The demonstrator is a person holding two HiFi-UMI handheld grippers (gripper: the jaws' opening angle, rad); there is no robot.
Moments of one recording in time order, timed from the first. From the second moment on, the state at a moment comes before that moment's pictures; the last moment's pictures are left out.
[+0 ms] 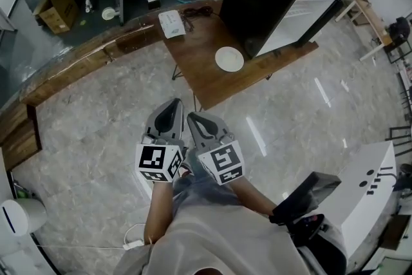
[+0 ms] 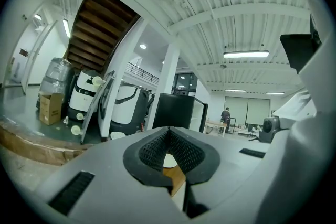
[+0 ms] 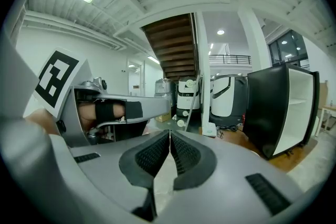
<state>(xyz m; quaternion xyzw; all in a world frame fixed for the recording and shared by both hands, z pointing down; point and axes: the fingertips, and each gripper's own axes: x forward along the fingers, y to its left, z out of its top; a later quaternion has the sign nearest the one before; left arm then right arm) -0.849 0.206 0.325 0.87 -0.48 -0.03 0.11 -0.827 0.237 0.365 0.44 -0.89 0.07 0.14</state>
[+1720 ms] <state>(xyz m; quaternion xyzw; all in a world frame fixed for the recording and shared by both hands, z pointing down) -0.473 -0.421 0.460 0.96 -0.16 0.16 0.18 -0.422 -0.330 0.482 0.69 -0.66 0.27 0.10</state>
